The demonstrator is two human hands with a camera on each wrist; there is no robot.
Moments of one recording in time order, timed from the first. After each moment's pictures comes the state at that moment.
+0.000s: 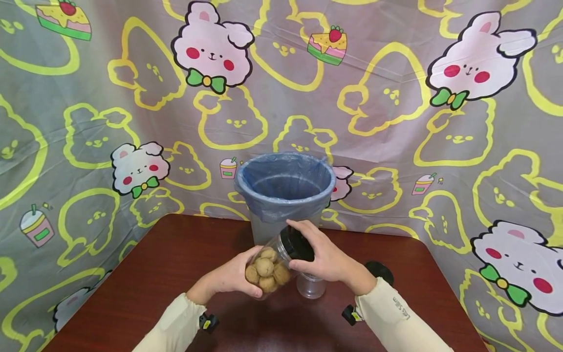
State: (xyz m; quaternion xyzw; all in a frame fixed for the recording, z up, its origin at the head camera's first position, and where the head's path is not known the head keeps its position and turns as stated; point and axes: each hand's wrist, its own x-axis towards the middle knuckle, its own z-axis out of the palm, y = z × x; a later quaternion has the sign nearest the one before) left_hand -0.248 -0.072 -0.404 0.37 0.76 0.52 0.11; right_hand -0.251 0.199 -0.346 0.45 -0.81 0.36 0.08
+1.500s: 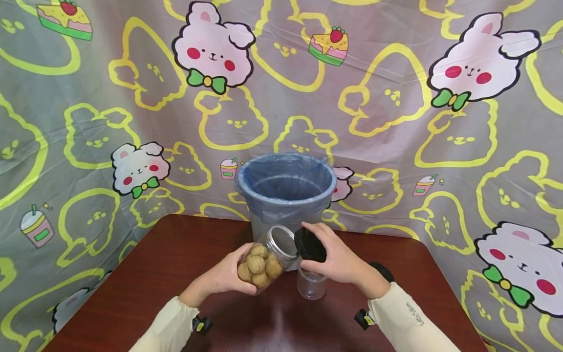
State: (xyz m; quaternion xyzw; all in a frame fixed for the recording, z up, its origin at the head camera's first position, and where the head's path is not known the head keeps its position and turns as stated) left_hand -0.251 -0.089 -0.415 0.35 0.78 0.52 0.03; right_hand -0.252 0.222 -0.355 0.38 -0.86 0.31 0.11
